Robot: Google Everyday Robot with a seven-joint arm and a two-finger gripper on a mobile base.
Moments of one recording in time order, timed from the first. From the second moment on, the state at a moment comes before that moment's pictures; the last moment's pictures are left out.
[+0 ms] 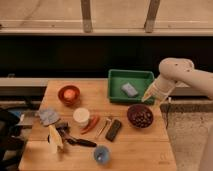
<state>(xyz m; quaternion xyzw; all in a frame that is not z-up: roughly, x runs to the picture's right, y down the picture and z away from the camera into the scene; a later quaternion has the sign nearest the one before) 0.254 0.076 0.757 -0.20 0.25 0.88 0.36</state>
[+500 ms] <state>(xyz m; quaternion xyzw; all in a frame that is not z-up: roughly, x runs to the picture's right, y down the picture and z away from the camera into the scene) 0.218 0.069 0.766 -0.21 0.24 0.86 0.39</state>
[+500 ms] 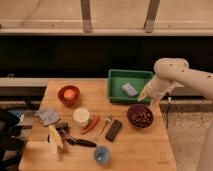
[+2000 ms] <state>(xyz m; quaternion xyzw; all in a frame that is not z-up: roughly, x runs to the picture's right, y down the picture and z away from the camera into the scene) 0.223 0.166 0.814 -0.26 0.38 0.84 0.30</state>
